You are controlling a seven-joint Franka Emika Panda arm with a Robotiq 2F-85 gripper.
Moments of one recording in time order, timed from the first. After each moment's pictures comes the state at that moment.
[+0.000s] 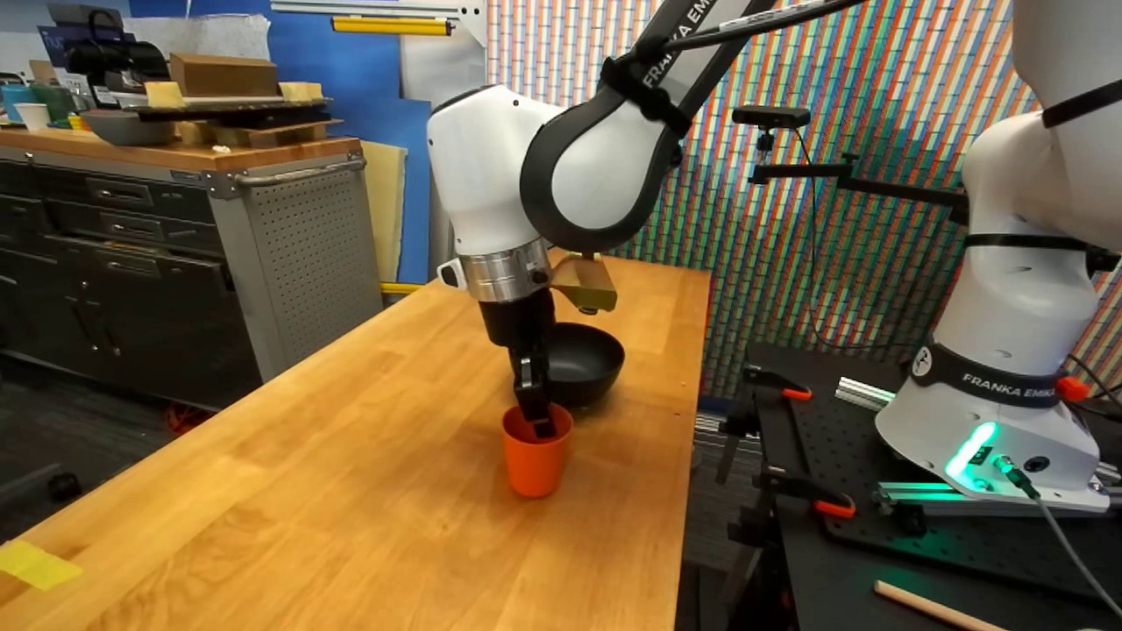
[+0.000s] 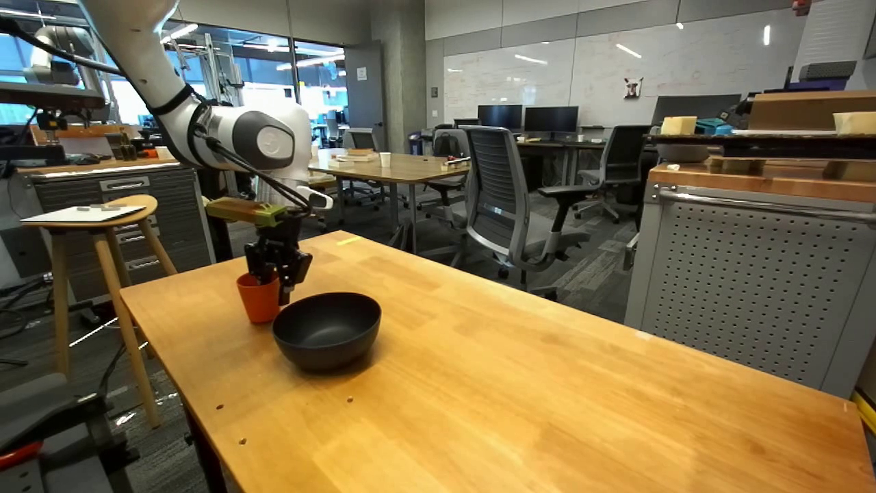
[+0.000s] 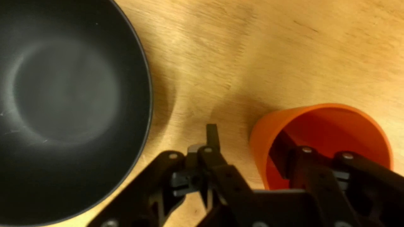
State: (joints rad) arm 0.17 0.42 0.15 -2.13 -0.06 2.31 0.01
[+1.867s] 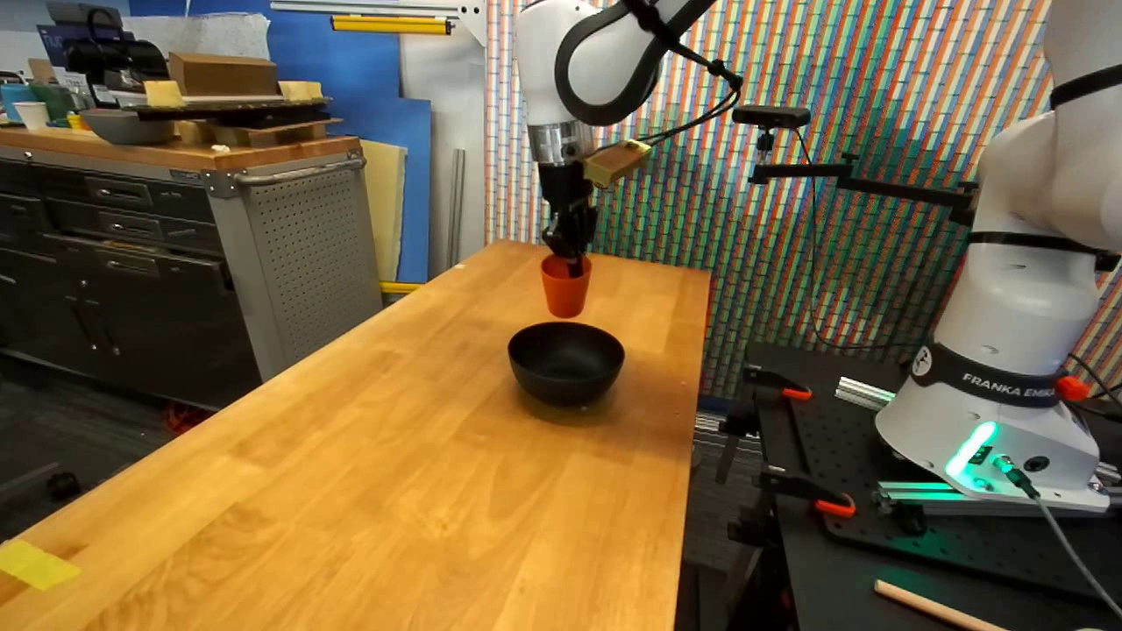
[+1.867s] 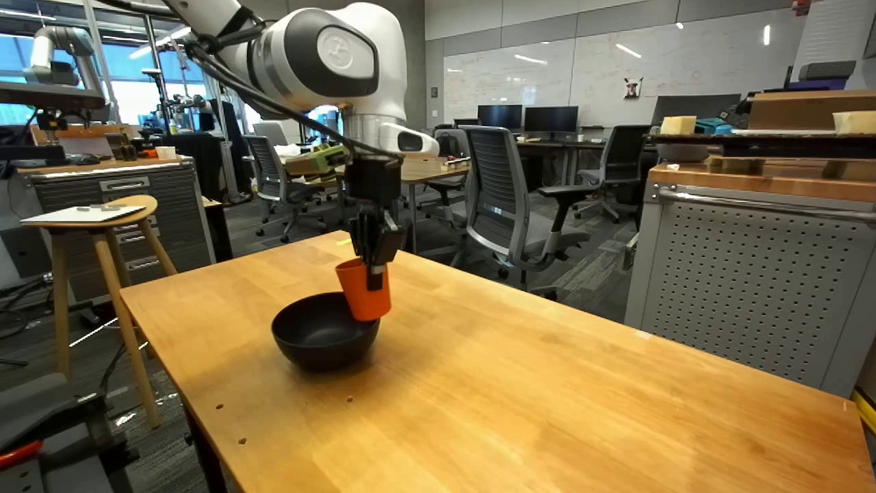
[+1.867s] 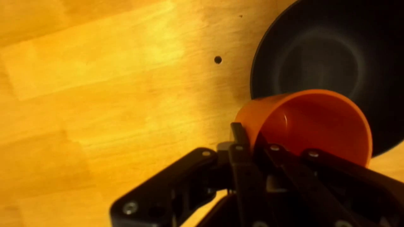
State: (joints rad) arm -0.02 0.22 -0.09 -2.16 -0.14 2.22 0.23
